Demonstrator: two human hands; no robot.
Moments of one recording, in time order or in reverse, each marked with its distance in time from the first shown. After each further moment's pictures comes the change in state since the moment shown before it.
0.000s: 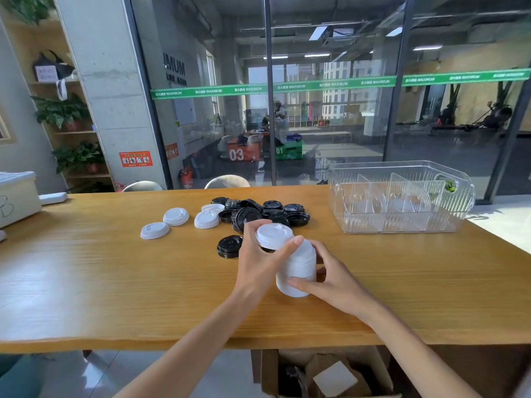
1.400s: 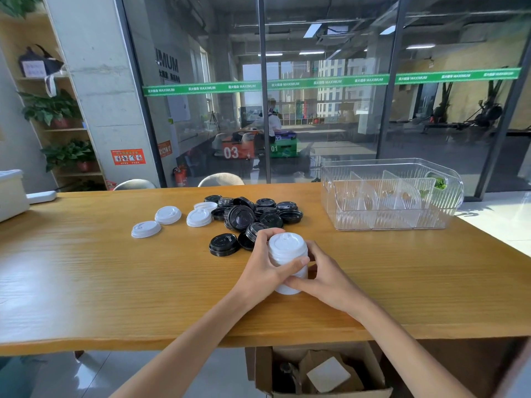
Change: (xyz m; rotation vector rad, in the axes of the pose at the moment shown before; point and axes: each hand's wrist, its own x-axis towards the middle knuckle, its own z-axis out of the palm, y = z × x) left_hand -0.006 -0.011 0.011 -0.125 -0.352 -0.082; right_hand 0.002 0.003 0.000 0.032 -0.019 0.010
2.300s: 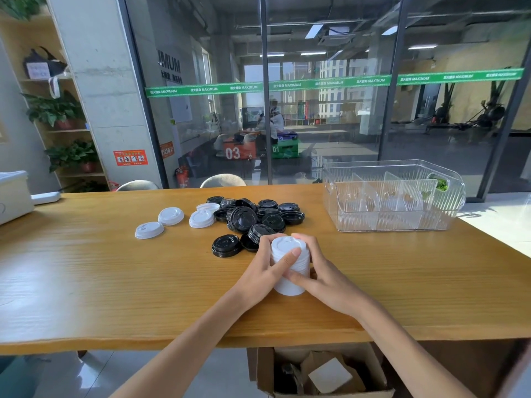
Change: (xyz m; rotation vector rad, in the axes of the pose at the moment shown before) left_hand -0.004 0.006 -0.010 0.061 -0.107 -0.066; right_hand -0.001 -0.006 0.000 -0.008 -0.082 -0.045
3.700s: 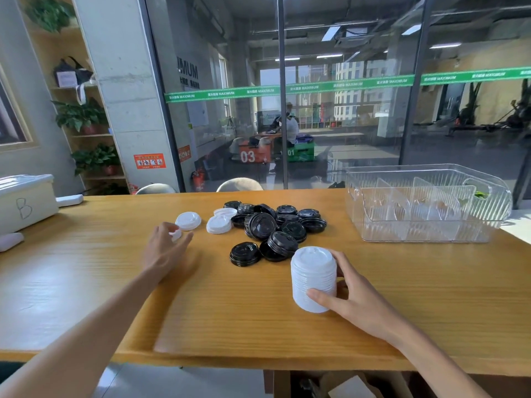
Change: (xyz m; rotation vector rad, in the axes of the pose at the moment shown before) left_hand 0.033 -0.089 -0.265 0.746 0.693 -0.298; right_hand -0.001 0.013 -0.002 -0.050 0.044 0.018
